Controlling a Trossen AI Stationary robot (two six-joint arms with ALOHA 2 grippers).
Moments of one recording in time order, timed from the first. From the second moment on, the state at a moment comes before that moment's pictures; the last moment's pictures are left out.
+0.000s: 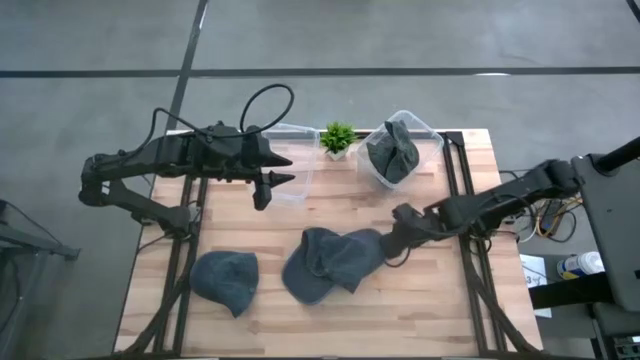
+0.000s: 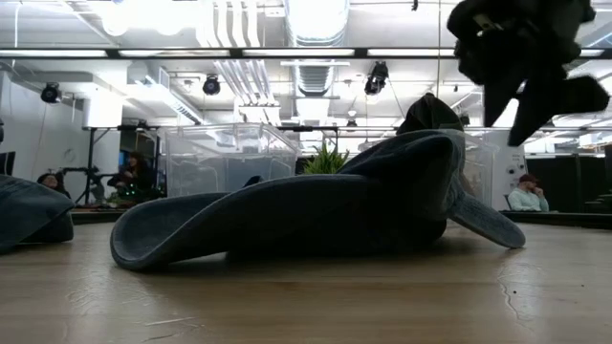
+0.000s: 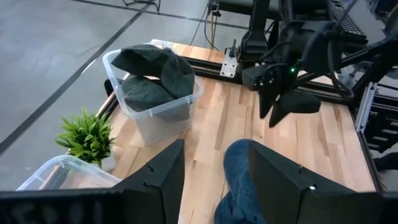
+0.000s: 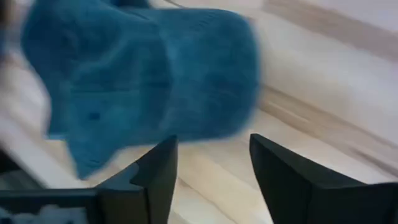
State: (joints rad) left arm 0.04 1.21 1.53 -0.76 -0.15 -0.15; right arm 0.29 1.24 0.84 -0.73 0.10 1.44
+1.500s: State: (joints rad) left arm 0.04 1.21 1.53 -0.53 -0.16 -0.21; right arm 0.29 1.21 0.20 0.36 0.21 1.37
